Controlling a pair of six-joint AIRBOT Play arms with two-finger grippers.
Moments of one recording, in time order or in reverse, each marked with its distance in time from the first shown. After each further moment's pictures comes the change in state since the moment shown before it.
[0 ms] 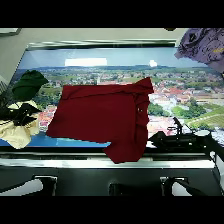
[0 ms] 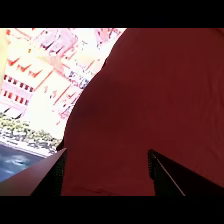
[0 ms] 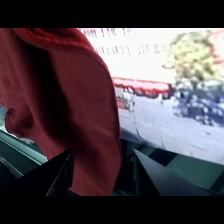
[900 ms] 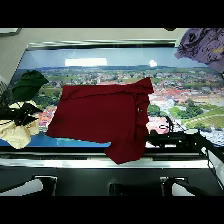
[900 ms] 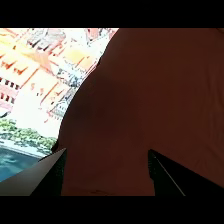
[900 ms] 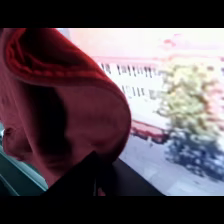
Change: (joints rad) left arm -0.014 0.000 -0.003 -0.003 0.007 0.000; right arm 0.121 -0.093 0.001 0.067 -0.168 -0.047
